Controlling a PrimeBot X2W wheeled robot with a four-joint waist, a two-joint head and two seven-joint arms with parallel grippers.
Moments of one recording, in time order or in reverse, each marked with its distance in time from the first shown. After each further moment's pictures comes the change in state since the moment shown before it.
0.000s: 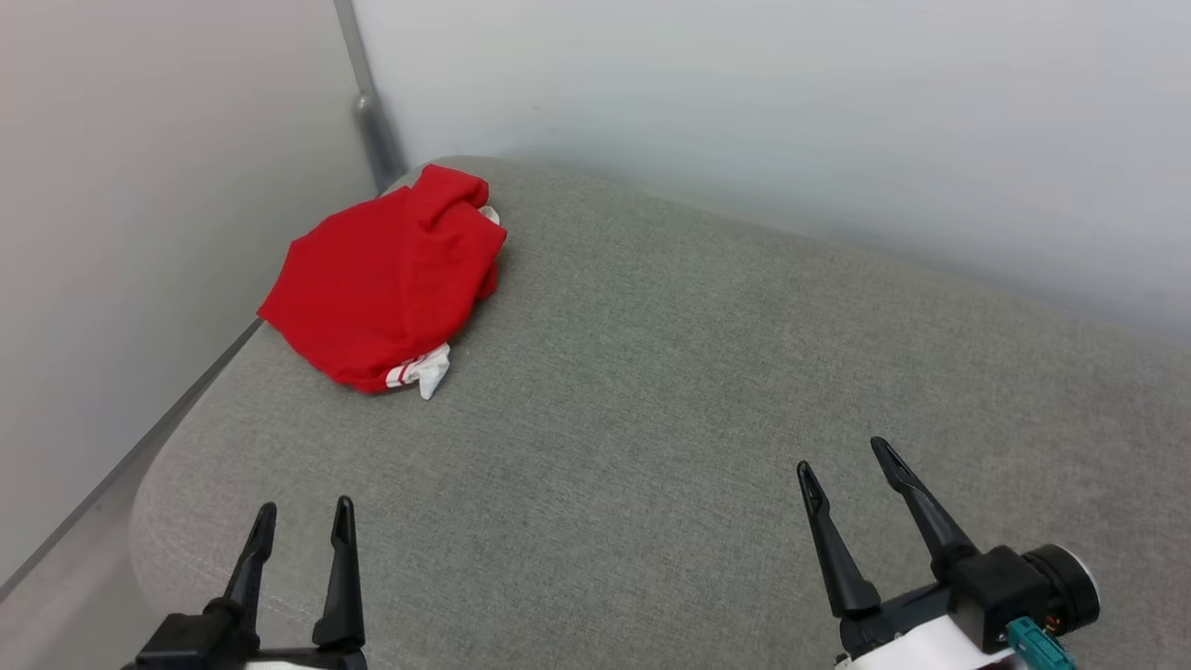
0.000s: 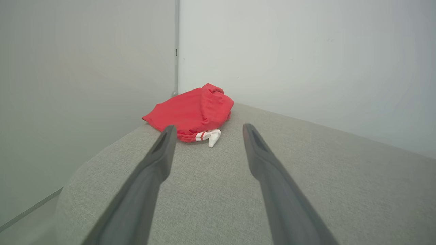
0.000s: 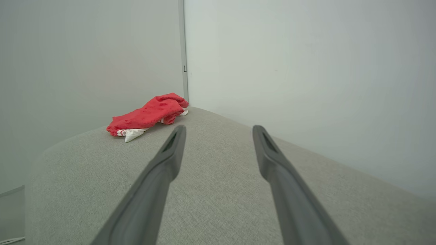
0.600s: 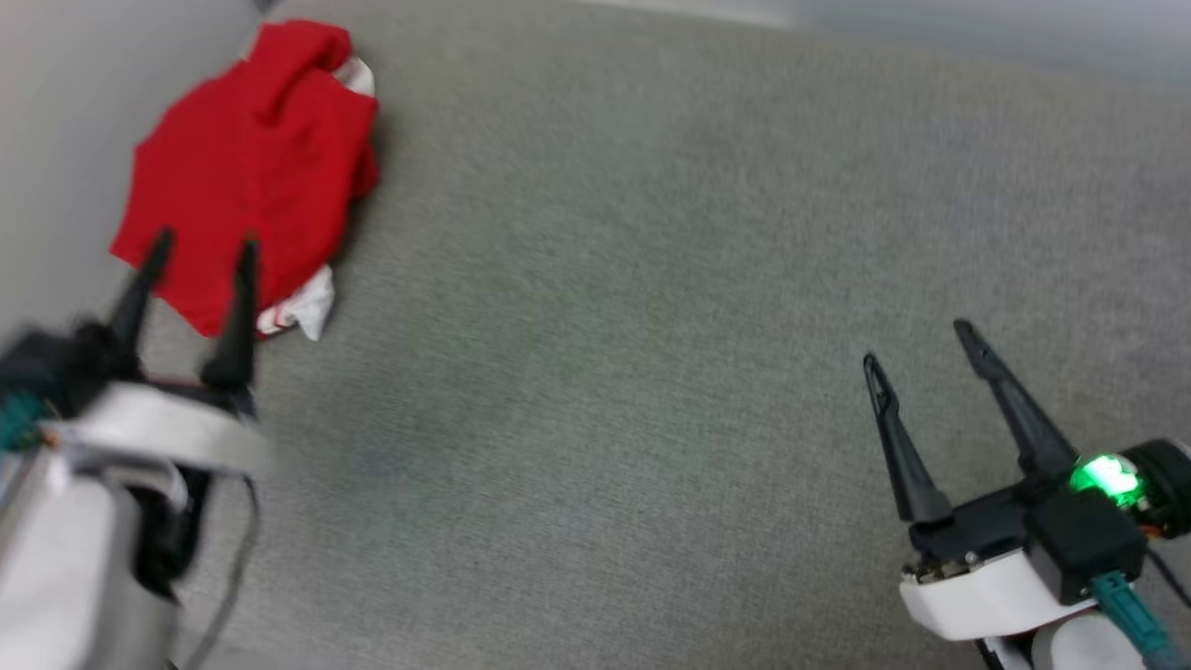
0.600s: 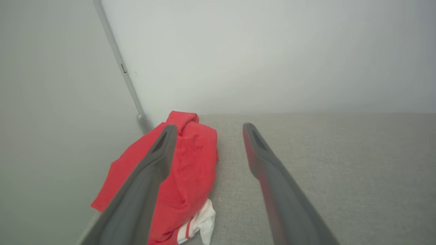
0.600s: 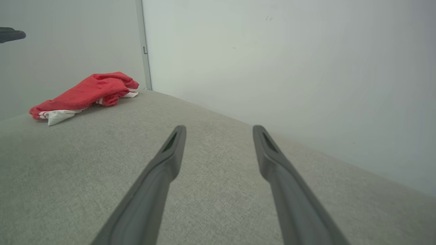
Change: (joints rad) left arm -0.471 0.297 -0.081 0.178 -0.170 -0.014 0.013; right arm -0.094 -0.085 -0.052 -0.163 -0.114 0.000 0.000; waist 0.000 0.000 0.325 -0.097
